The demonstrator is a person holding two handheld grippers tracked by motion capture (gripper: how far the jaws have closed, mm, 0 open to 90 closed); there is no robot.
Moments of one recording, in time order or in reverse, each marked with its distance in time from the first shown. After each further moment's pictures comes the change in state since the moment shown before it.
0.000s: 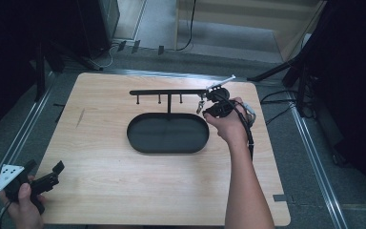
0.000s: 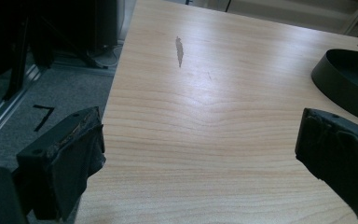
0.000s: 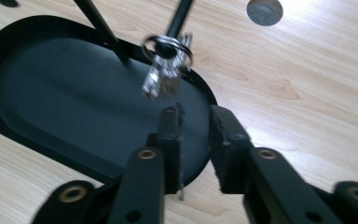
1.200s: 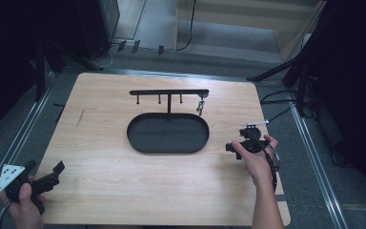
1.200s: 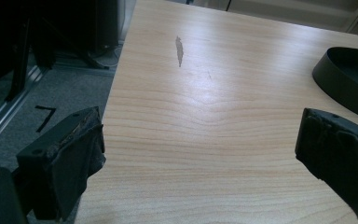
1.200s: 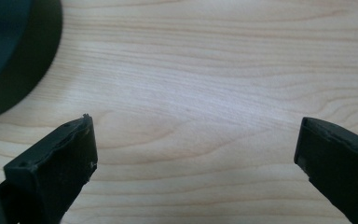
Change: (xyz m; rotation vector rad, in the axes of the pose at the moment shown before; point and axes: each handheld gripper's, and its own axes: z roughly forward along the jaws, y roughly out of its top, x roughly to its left) left arm -0.001 0.000 0.000 0.002 0.004 0.010; right arm -0.080 -0.133 0.041 0.030 -0.173 0.256
